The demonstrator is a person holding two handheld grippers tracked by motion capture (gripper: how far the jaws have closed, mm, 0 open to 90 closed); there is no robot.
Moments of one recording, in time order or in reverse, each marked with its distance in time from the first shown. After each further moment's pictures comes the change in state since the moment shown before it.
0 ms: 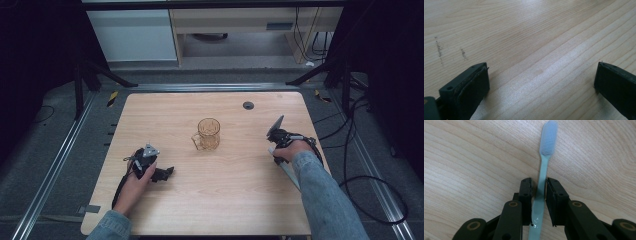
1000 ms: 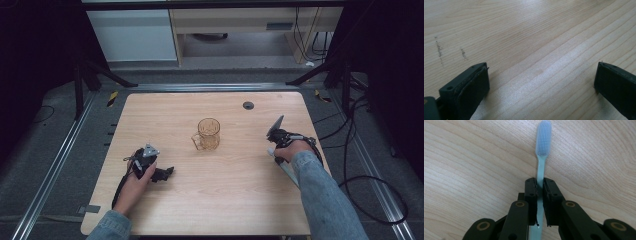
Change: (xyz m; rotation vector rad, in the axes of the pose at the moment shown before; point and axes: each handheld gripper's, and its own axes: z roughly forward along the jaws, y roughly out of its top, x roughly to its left) left arm 0.000 0.000 0.000 0.000 0.000 0.000; right arm -0.001 0.000 0.001 0.008 0.010 -0.005
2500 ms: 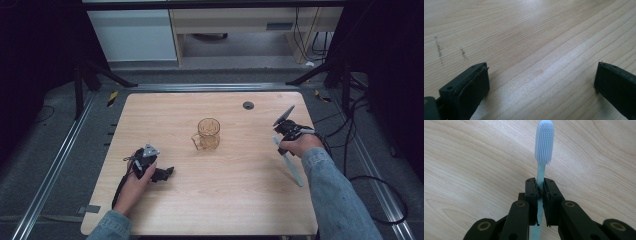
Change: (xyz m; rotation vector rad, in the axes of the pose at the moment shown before) left arm 0.000 0.000 0.000 0.001 0.001 0.001; right arm -0.007 -0.010 -0.048 -0.146 0.007 0.019
